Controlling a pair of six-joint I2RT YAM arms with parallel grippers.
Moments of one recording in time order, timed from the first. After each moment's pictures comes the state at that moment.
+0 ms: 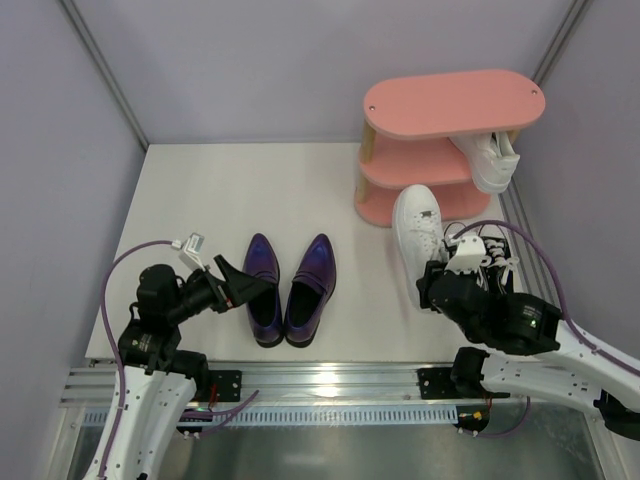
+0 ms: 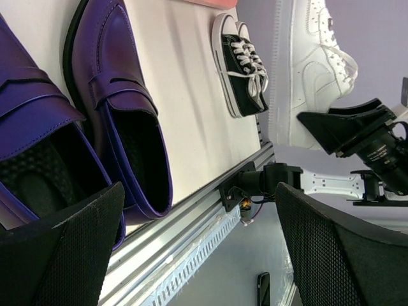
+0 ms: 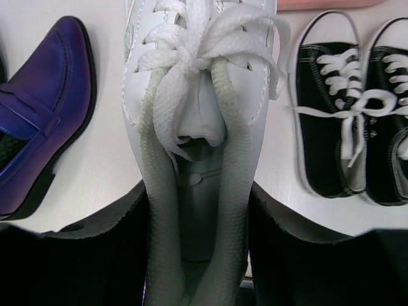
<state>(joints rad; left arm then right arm) -0.16 0.40 0.55 -0.52 0.66 -0.81 1.11 0.65 0.88 -1.04 0.77 0.75</state>
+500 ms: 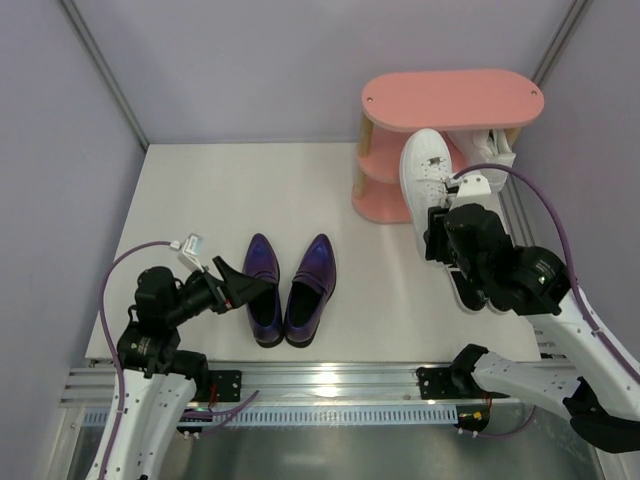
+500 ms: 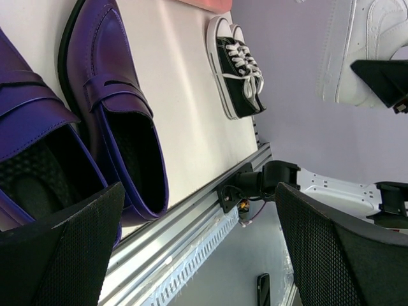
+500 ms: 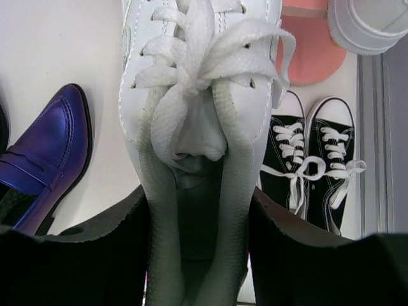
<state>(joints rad) -0.16 0.38 0.55 -0.51 0.67 -0.82 0.78 0.90 1.31 -1.05 0.63 0.36</state>
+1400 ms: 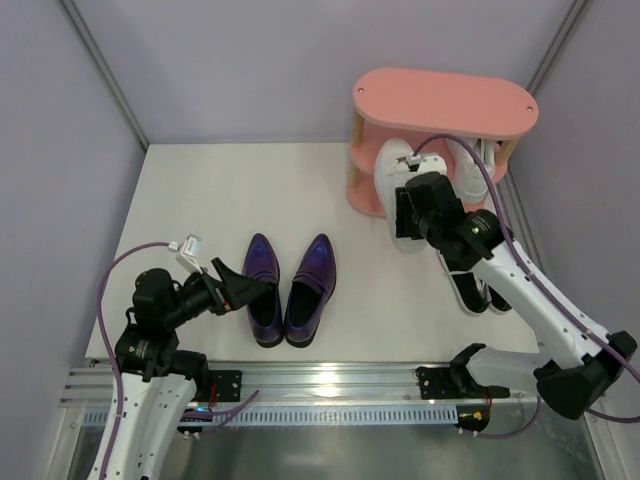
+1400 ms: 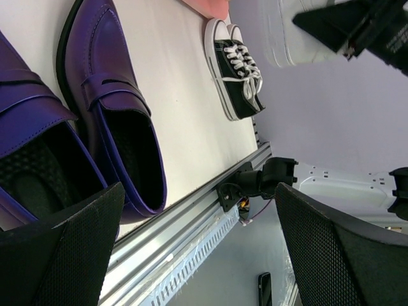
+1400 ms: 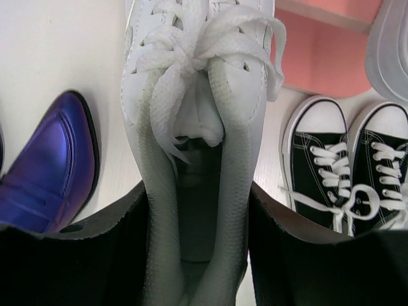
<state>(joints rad) -0.16 0.36 0.56 -0.54 0.67 -0.81 0.61 1.13 1.26 -0.85 0.42 0.30</state>
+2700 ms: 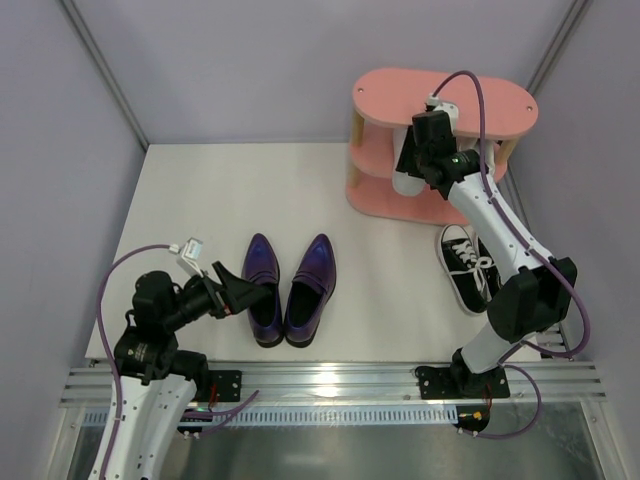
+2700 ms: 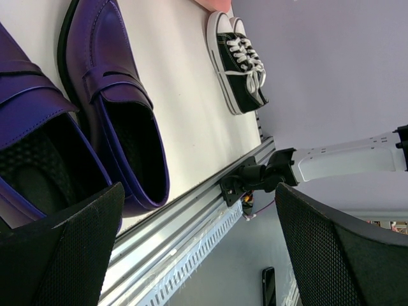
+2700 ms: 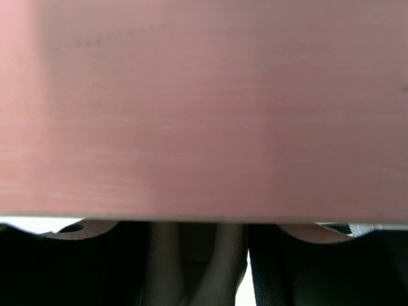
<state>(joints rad) -0.16 0.34 0.57 -0.58 0.67 -0.79 0.32 1.62 1.62 -0.63 0.36 0.40</state>
